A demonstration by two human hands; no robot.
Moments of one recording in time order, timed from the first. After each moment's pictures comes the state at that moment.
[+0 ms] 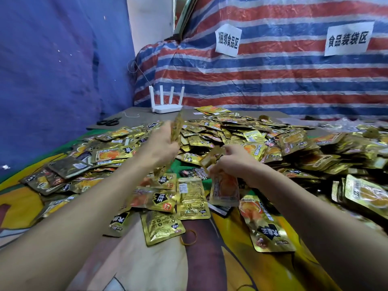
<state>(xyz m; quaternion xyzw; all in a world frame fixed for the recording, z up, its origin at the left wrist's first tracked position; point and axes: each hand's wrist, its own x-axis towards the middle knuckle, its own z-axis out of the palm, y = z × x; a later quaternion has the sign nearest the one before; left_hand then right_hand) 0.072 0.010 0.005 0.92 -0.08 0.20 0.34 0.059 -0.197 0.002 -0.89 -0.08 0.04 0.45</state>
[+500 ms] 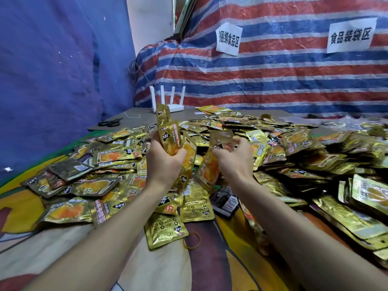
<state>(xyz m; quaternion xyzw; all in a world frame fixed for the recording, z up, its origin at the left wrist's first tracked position) 0.052 -0.014 -0.040 0.72 -0.03 0.39 0.57 0.058 -0.168 -0.019 -0.74 0.01 -0.18 0.65</state>
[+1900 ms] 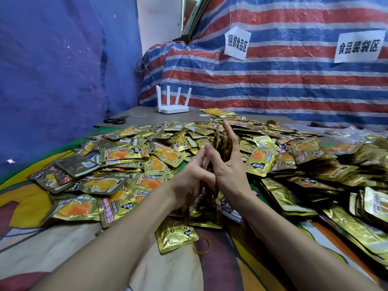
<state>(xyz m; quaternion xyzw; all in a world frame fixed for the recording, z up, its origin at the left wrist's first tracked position) 0.036 -0.031 -0.037 0.64 -0.22 -0.08 0.73 0.038 -0.143 -0.029 -0.67 -0.23 -0.17 0.68</state>
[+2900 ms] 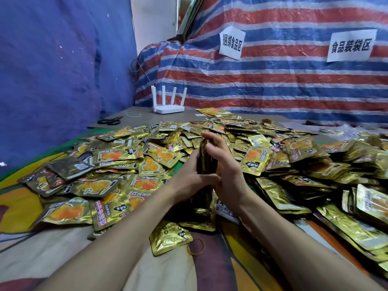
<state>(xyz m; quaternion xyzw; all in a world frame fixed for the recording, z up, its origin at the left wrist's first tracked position) 0.048 -0.032 -0.043 0.77 -0.20 0.04 0.60 0.039 -0.149 -0.026 -0.60 -0.23 -0.02 0.77</state>
